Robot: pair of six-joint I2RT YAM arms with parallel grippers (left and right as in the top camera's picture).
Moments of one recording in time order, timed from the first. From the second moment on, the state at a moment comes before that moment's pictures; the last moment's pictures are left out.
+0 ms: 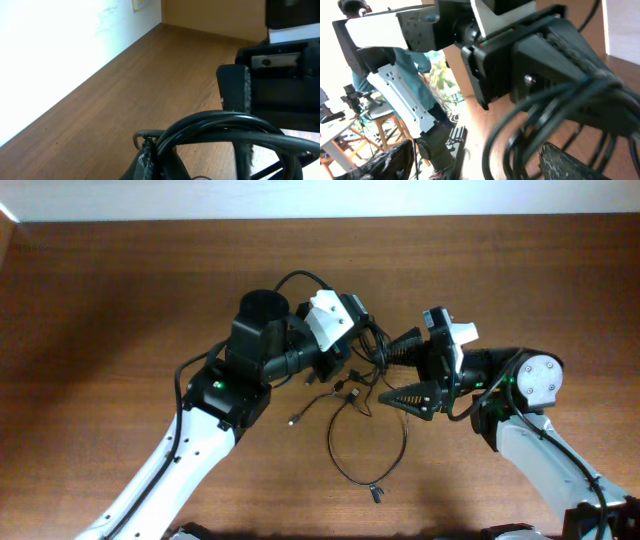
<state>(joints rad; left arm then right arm) -0.49 1.32 1.09 -0.15 0.52 0.27 0.14 1.40 0.64 1.29 -1.50 0.86</state>
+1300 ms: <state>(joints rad) -0.49 1.35 1.09 -0.15 0.73 0.33 0.10 1.40 0.64 1.30 -1.56 0.86</state>
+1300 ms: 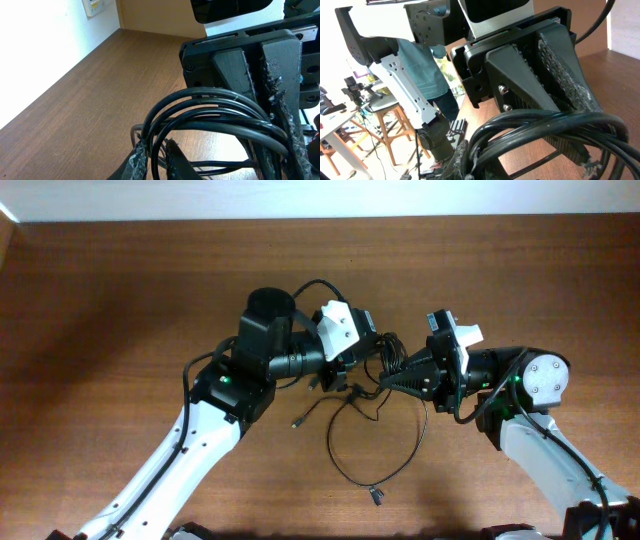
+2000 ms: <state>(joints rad) -0.49 1.35 1.09 -0.13 0.54 0.24 0.12 1.40 0.64 1.30 -1.55 0.86</state>
